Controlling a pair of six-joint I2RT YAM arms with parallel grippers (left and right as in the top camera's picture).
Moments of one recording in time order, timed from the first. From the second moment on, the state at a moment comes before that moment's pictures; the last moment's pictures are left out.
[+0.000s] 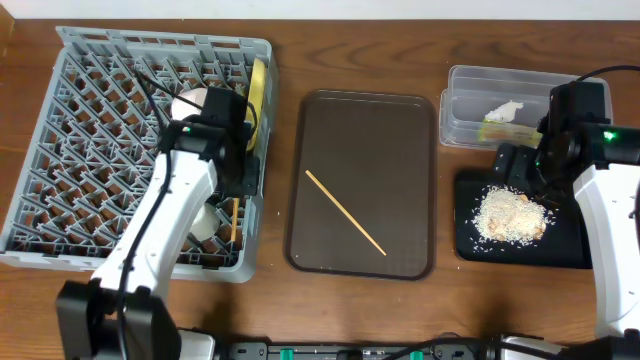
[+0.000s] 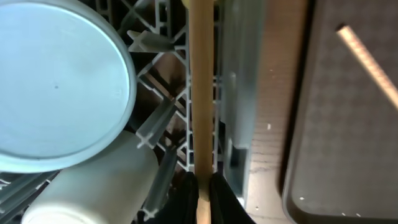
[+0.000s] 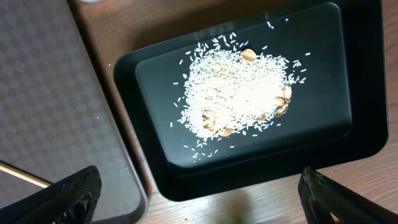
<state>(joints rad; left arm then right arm) -0.19 1.57 1.23 -1.07 -0.04 -0.11 -0.09 1.45 1.33 -1.24 0.04 0.30</state>
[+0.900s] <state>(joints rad) -0.48 1.57 1.25 -0.89 0.05 -0.60 -0.09 1.45 1.33 -1.24 0.04 0.30</state>
